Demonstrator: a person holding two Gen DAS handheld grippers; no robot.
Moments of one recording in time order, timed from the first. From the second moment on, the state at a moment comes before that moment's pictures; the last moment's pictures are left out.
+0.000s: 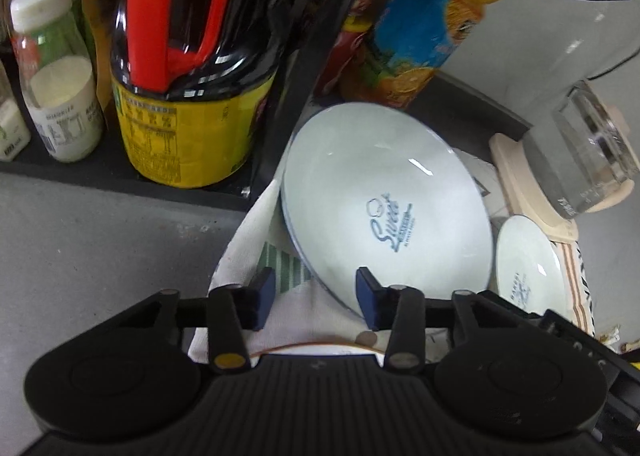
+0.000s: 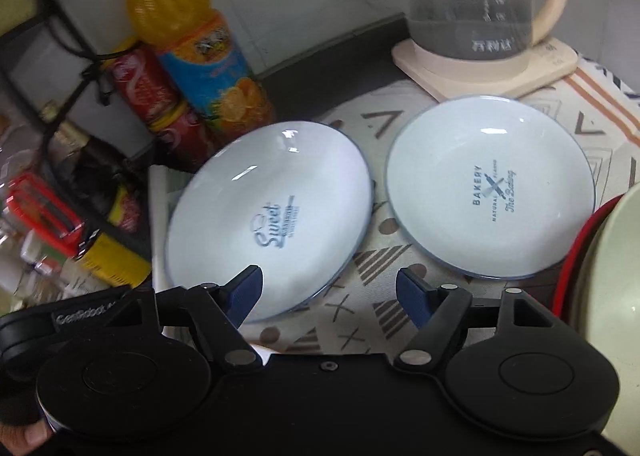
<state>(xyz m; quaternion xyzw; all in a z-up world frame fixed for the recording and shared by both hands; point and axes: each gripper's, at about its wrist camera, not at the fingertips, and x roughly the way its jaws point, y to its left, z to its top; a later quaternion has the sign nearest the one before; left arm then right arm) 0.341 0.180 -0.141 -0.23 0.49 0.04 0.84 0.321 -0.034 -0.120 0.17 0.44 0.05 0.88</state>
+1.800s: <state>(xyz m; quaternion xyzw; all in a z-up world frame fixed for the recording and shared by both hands) 0.306 0.169 -0.114 -0.25 0.45 0.05 0.86 0.311 -0.028 -0.111 0.15 0.43 0.08 0.89</state>
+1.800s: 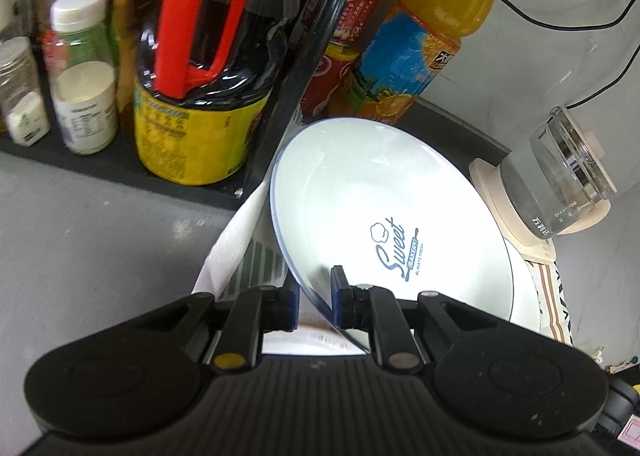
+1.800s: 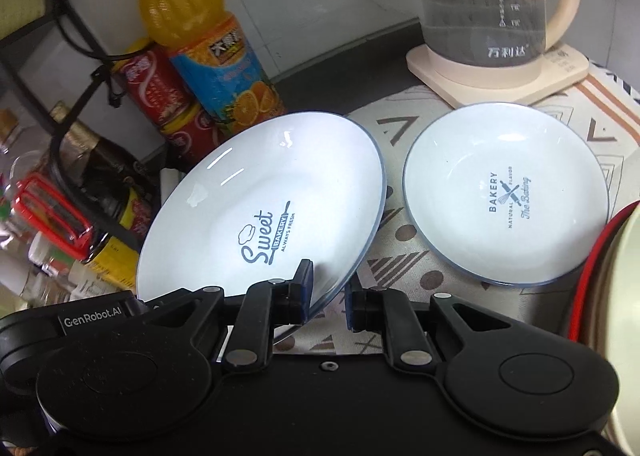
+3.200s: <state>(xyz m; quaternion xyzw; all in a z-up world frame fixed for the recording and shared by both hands) 0.148 0.140 -0.099 -0.28 0.42 0.15 0.85 0.199 -0.047 -0.104 0.08 0.43 0.20 0.88</state>
